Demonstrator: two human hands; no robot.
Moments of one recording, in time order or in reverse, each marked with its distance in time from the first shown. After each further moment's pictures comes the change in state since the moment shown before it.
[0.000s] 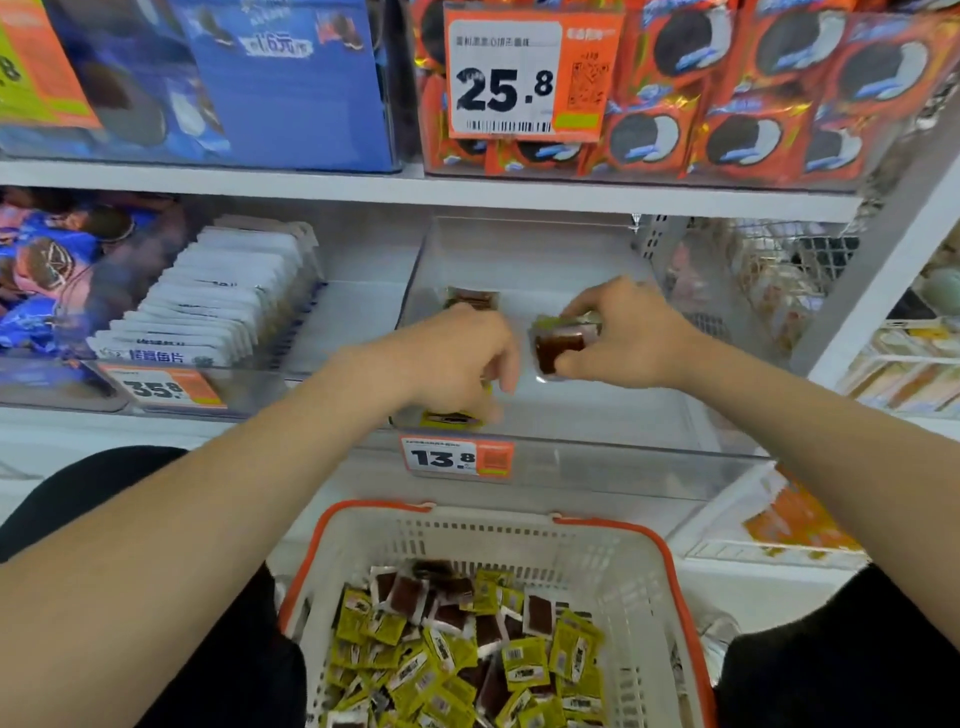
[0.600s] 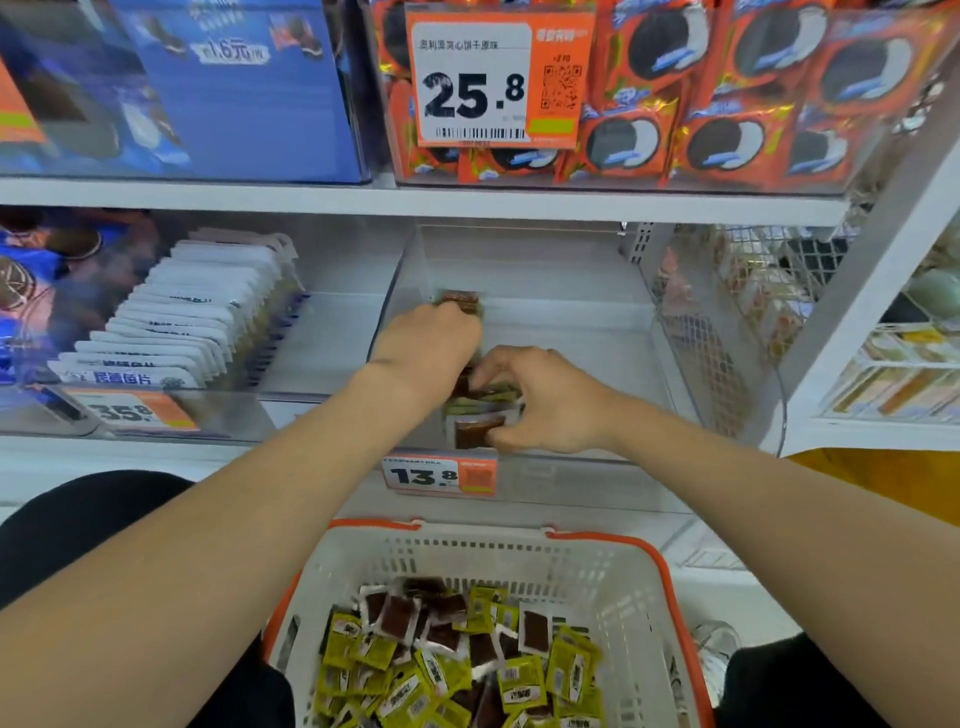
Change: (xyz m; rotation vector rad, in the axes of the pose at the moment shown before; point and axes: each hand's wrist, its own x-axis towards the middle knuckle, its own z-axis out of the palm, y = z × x) left_hand 0.033 -0.003 0.014 0.578 0.198 -0.246; right_hand 0.005 -0.016 0.063 0.210 -0.183 -0.222
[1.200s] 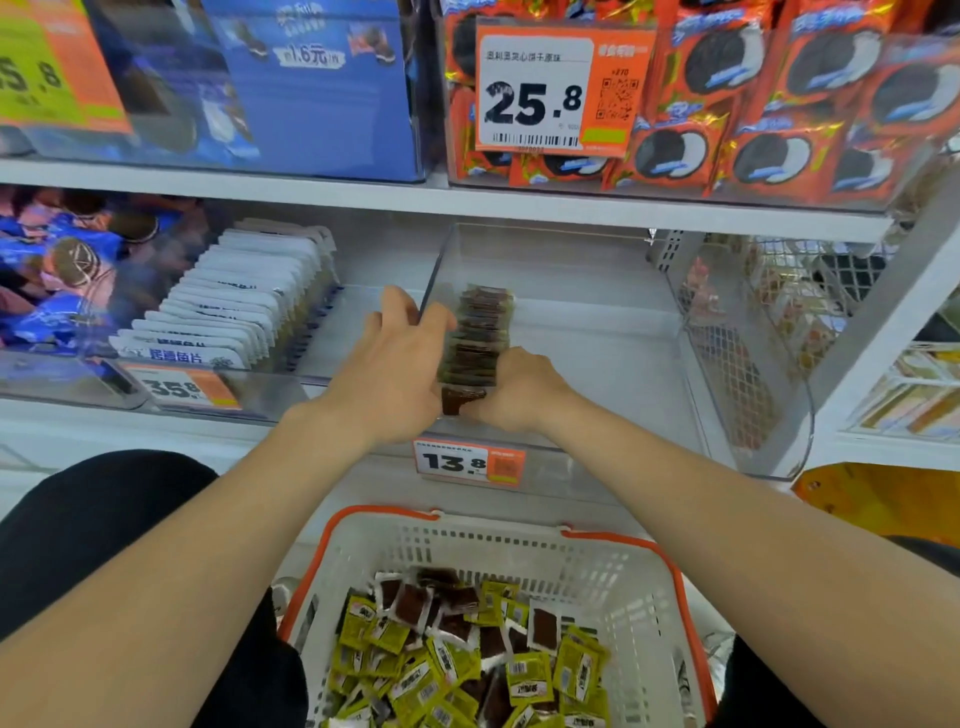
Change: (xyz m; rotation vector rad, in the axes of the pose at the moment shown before) left_hand -0.065 -0.041 0.018 -0.501 0.080 -0.157; right_hand 0.045 -0.045 0.034 -0.028 0.026 0.331
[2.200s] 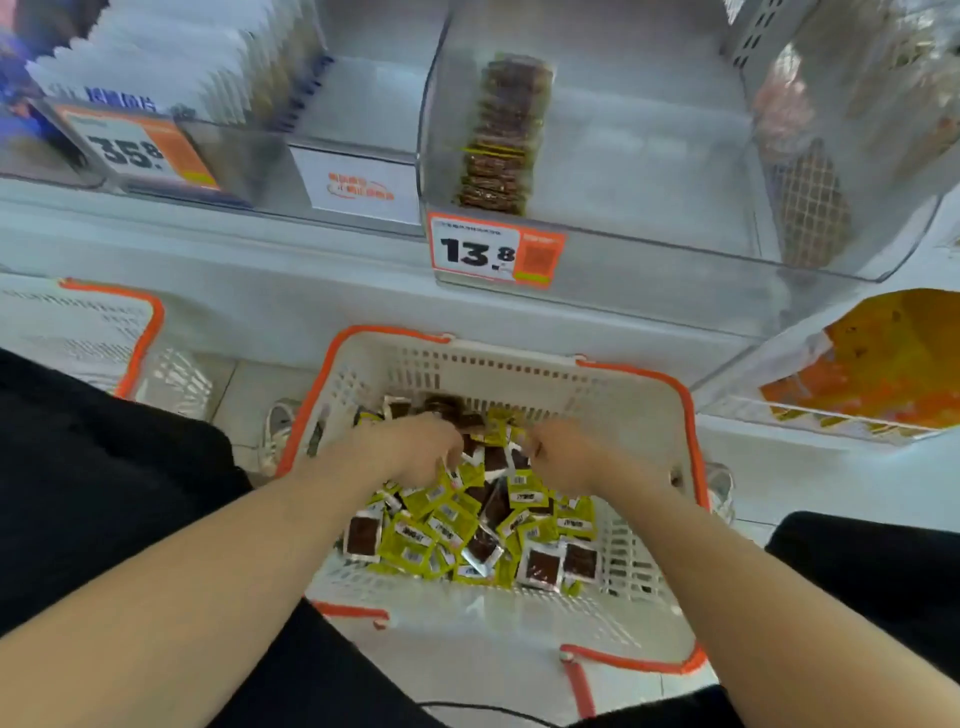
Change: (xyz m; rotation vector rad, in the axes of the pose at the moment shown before) left_hand -0.130 -0.036 0.219 0.034 -0.980 0.102; right_hand -0.113 0.137 0.183 -0.258 -0.499 0.002
